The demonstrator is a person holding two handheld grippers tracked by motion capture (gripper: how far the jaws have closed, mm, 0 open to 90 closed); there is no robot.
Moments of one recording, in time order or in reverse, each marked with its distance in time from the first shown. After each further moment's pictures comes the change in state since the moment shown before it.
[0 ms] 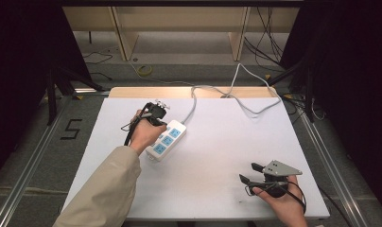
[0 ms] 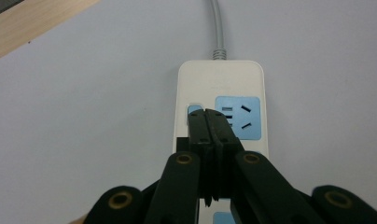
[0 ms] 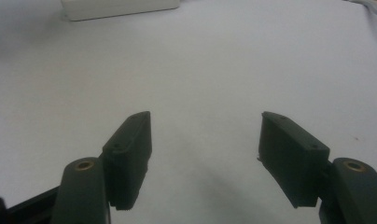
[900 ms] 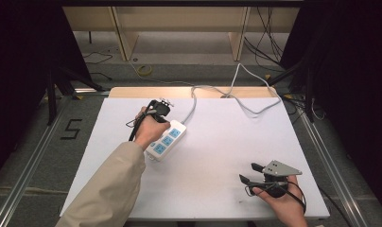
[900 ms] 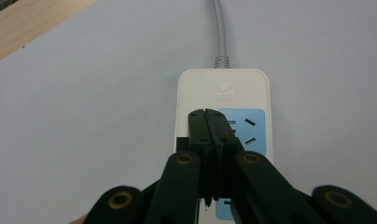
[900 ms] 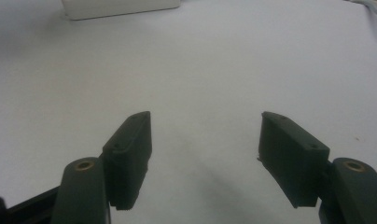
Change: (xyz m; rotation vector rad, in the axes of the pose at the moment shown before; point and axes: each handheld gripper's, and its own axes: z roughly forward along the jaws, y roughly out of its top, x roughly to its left) left arm -0.002 0.013 0.013 0.038 0.010 0.008; right arm 0.000 0.000 0.000 0.002 0.003 -0.003
